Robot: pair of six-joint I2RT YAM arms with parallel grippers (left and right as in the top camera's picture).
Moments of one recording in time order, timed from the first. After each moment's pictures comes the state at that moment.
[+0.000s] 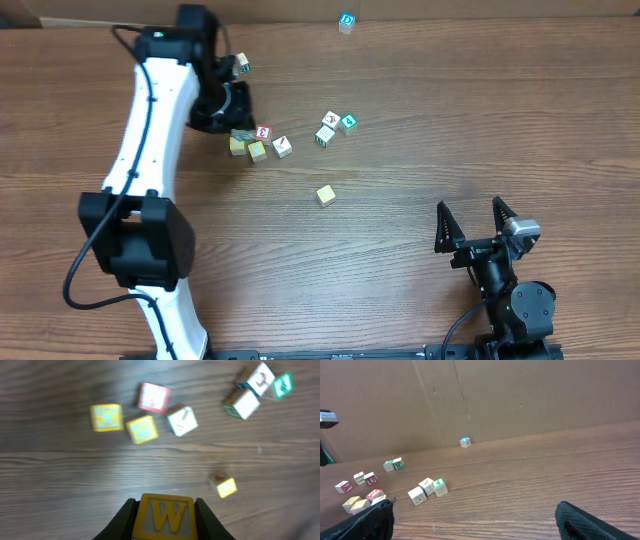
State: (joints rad) left arm -0.12 2.06 2.00 -1.39 0.23 -0.20; right arm 0.13 0.01 0.02 -0.04 -0.03 0.23
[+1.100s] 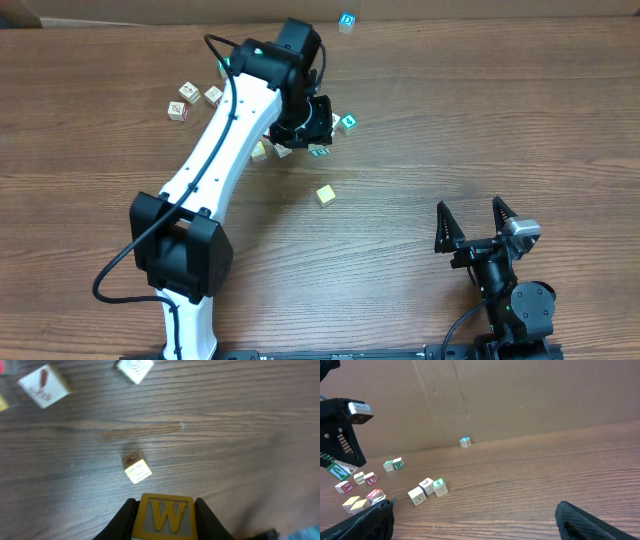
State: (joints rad) left arm -0.42 2.06 2.00 -1.33 0.26 -0.51; right arm 0.13 0.01 0.02 -0.04 -0.03 0.23
